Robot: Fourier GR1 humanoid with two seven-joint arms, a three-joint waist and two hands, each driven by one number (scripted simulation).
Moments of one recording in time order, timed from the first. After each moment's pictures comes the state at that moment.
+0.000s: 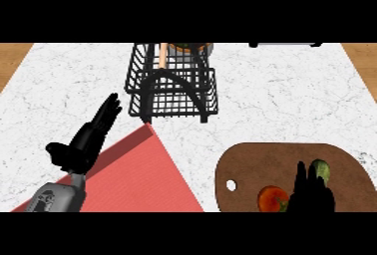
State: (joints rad) left arm -0.14 0.26 -0.16 -1.43 0.16 0.00 -0.08; right arm 0.31 0.00 0.48 -2.02 1.41 0.16 1.08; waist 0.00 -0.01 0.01
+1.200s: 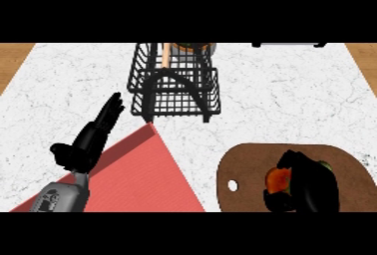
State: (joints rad) left arm -0.15 0.21 -0.13 -1.42 0.10 -0.03 -0.09; right arm 0.12 -0.16 0.33 -1.85 1.23 0.09 0.79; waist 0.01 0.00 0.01
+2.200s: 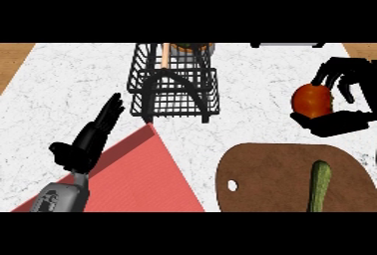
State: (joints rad) left arm -0.14 0.20 -0.11 -1.43 0.09 -0.06 -0.07; right arm -0.43 -0.37 -0.12 -1.73 0.51 0.35 0.32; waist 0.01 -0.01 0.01
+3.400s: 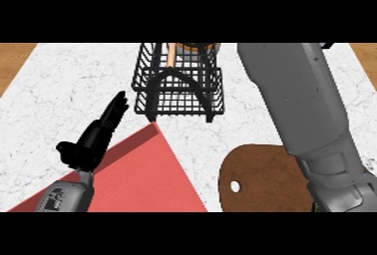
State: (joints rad) left arm -0.16 0.16 -0.10 -1.43 0.04 -0.07 -0.07; right arm -1.27 -0.08 -0.03 -1.07 0.55 0.22 0.64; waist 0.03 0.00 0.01
